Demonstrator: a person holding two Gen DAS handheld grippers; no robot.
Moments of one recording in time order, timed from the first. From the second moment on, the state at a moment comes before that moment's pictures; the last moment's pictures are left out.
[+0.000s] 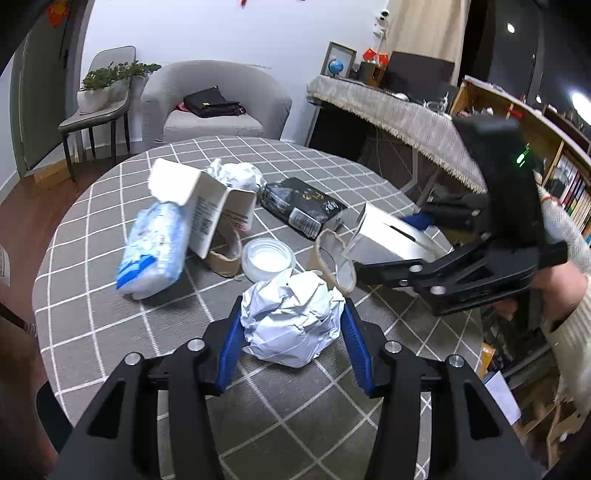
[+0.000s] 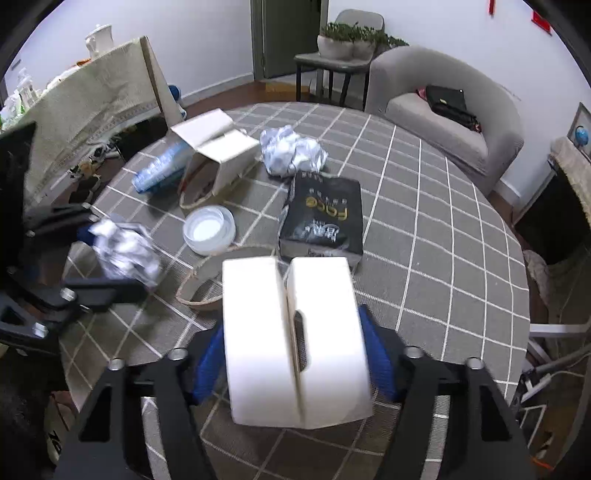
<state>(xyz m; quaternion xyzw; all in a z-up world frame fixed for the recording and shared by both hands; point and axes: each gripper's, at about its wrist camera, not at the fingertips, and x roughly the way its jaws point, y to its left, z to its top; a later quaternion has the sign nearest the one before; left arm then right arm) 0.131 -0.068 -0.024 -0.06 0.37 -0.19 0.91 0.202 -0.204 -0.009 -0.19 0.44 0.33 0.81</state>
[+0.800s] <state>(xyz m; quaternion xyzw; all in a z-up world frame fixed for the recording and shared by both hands) 0.085 0.139 -0.011 -0.10 0.37 0.00 0.92 0.163 -0.039 0.050 -0.08 0.37 0.38 0.84</state>
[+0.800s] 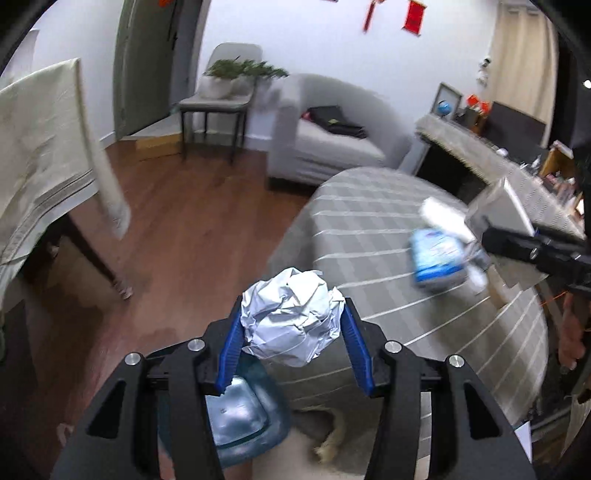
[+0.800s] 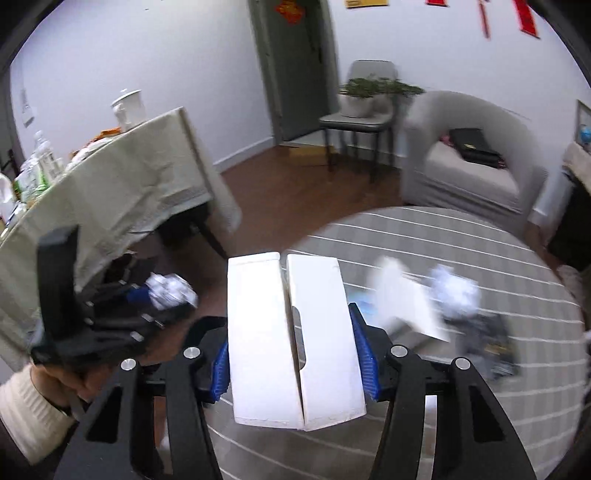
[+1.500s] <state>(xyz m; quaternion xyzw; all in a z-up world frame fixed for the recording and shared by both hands) 0.061 0.232 -0.120 -0.14 0.50 0.08 0.85 0.131 0.114 -0.024 -0.08 0.44 0.41 0.80</state>
